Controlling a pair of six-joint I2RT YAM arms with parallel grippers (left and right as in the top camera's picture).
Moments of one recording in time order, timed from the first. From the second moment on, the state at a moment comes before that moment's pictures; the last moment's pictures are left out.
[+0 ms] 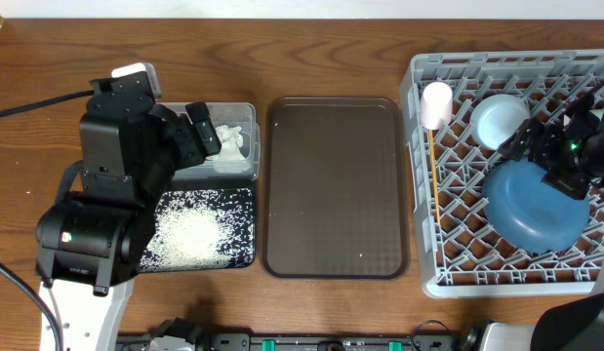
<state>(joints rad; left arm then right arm) -0.18 1.09 1.42 -0.95 -0.14 -0.38 -0.39 1.54 1.47 -1.27 -0.33 0.15</state>
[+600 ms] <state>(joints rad) -0.18 1.09 1.42 -0.95 -0.14 -0.38 -0.39 1.54 1.47 -1.27 -0.33 0.15</state>
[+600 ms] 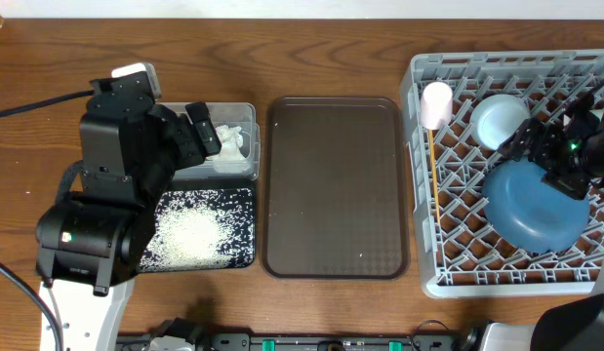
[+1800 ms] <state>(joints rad) -0.18 1.09 1.42 -0.94 -0.14 -0.38 0.12 0.82 1.47 -1.28 -0.25 0.13</state>
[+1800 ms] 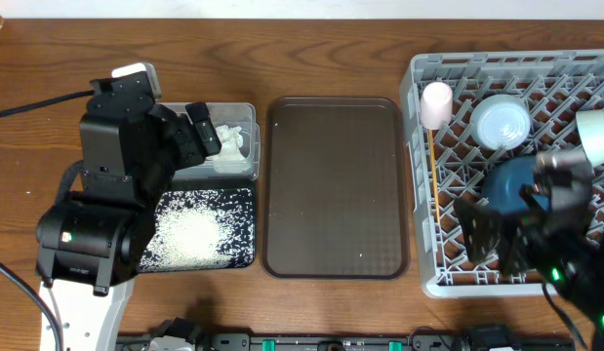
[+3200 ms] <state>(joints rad) -0.18 1.09 1.42 -0.95 -0.14 -0.38 0.19 0.09 0.21 -0.13 -0.16 0.16</state>
